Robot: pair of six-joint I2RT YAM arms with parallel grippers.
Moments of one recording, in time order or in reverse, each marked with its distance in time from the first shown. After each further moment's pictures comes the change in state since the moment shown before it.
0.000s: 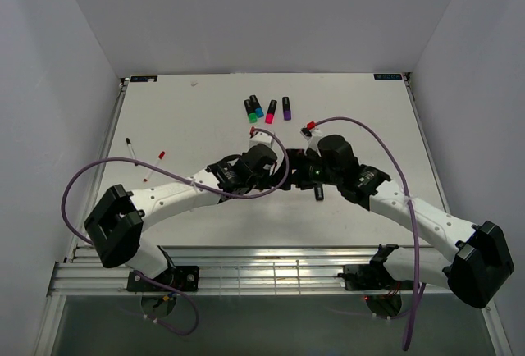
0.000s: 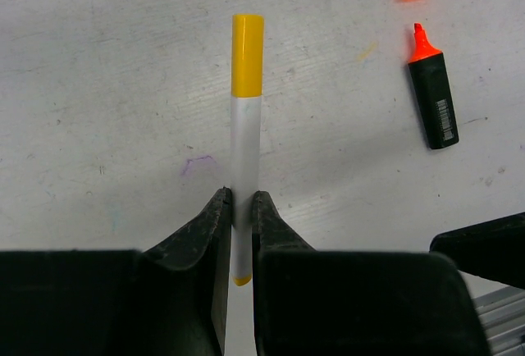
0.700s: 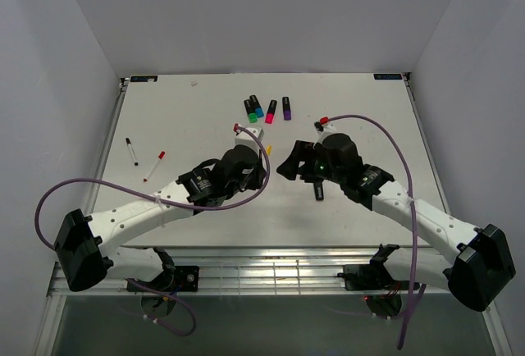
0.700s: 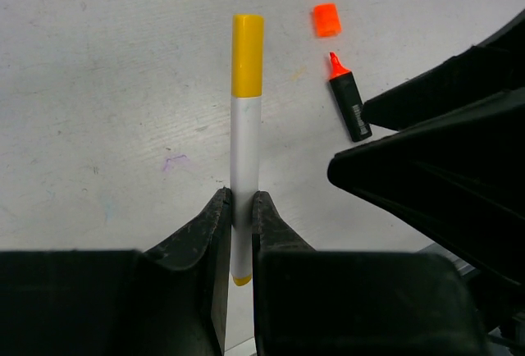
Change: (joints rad) left arm -0.022 -0.244 -0.065 0.021 -0.011 -0.009; right arm -0.019 -0.035 -0.013 -0.005 0.198 0.048
